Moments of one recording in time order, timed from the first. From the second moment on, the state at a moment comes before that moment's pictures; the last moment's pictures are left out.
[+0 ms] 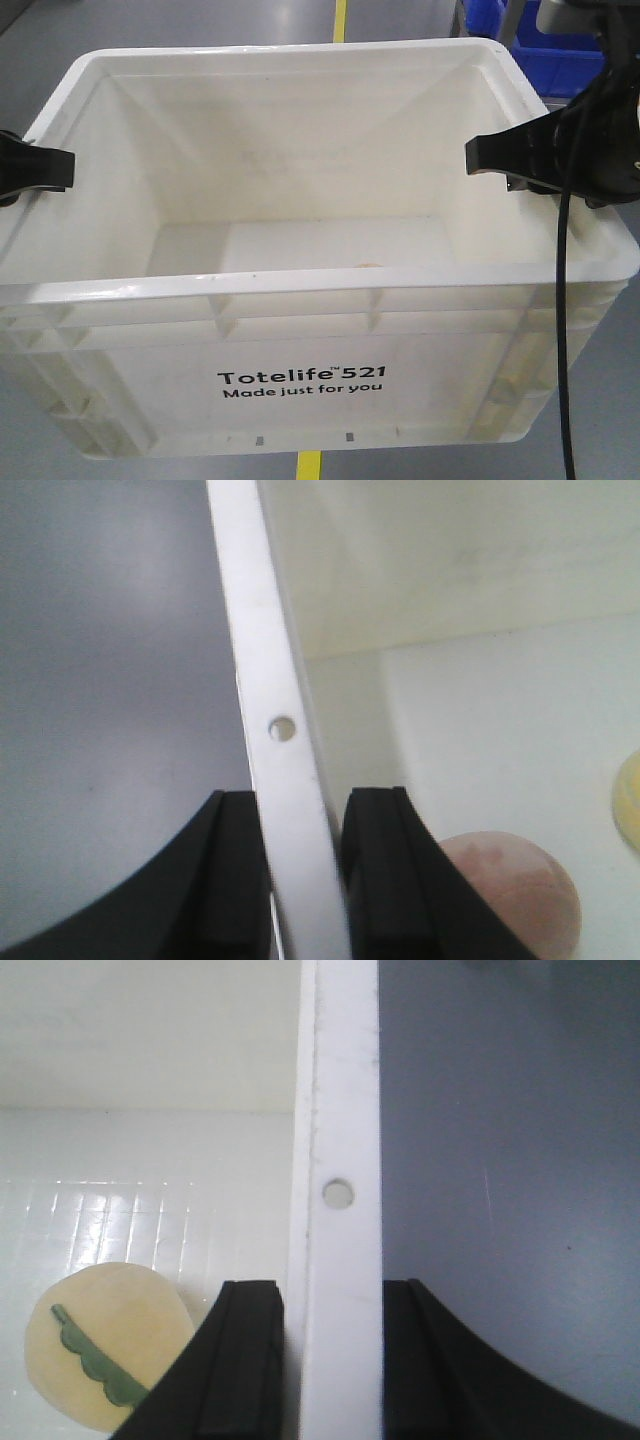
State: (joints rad) left arm -0.42 1.04 -1.15 0.13 1.04 -0.34; right arm 0.61 1.21 -1.27 -0.37 1.18 0.55
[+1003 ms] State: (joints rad) left arm -0.42 1.04 -1.15 0.13 1.04 -0.34; right arm 0.61 1.21 -1.27 -0.37 1.18 0.55
